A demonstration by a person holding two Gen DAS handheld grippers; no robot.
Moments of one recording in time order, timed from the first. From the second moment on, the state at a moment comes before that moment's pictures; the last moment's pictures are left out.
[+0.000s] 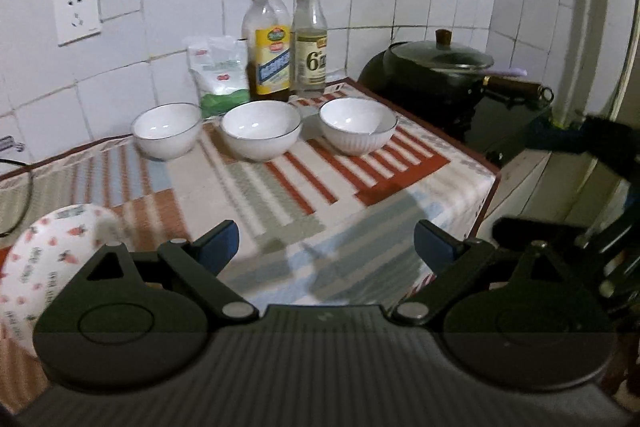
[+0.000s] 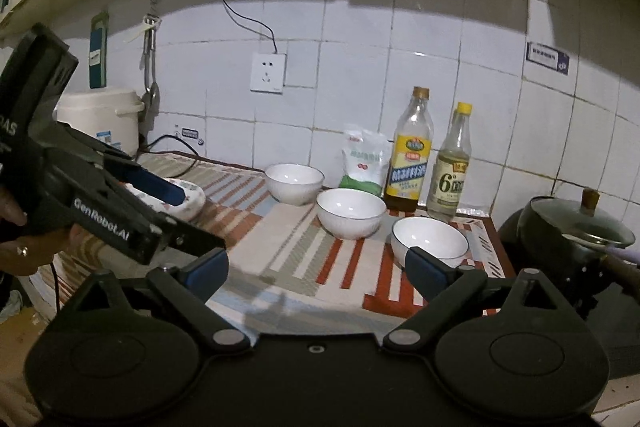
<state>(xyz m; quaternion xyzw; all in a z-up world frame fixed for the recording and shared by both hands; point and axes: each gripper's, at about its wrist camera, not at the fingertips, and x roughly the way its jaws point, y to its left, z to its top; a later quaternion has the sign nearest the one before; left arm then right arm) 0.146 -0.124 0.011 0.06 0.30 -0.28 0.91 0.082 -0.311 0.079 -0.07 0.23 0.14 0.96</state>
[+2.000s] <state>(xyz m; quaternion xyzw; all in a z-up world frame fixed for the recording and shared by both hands) 0.283 -0.248 -0.061 0.02 0.34 -0.26 0.90 0.251 -0.374 -0.034 -0.05 0.27 0.13 0.95</state>
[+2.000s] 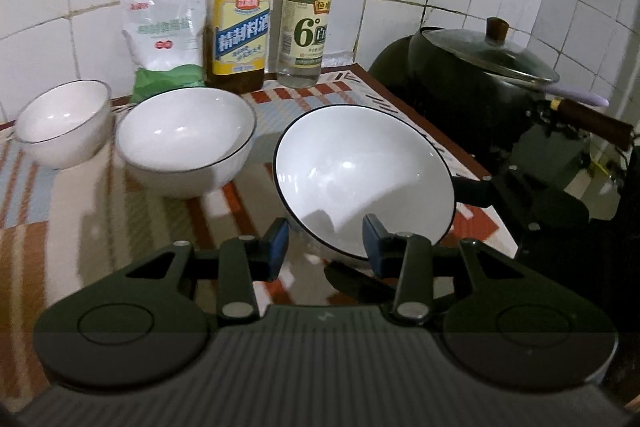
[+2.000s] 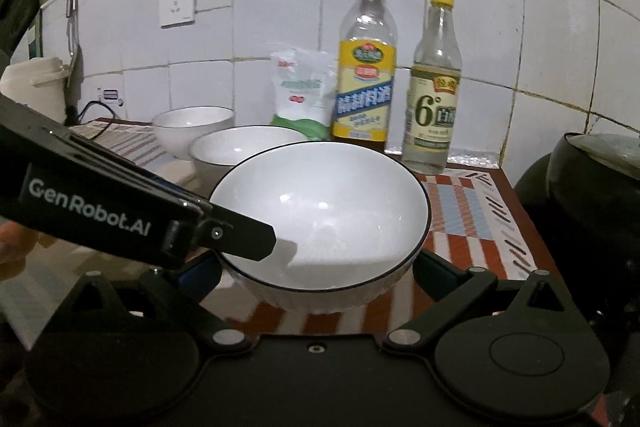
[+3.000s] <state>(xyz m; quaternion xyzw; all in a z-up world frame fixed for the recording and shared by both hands) 0.214 -0.081 -0.045 0.02 0.34 -0.18 0.92 0.225 -0.202 -0.026 -0.08 0.29 0.20 0.93</state>
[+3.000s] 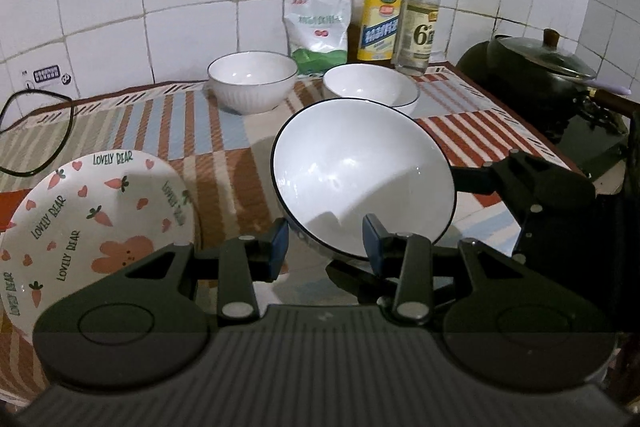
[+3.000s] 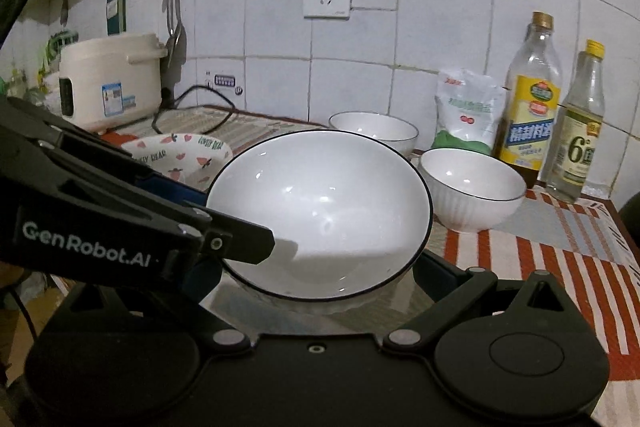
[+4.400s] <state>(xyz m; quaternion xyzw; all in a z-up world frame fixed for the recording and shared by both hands) 0.190 -0.060 0.021 0.07 0.33 -0.26 0.90 0.179 -0.271 0.040 0.01 0.28 0.19 0.94</state>
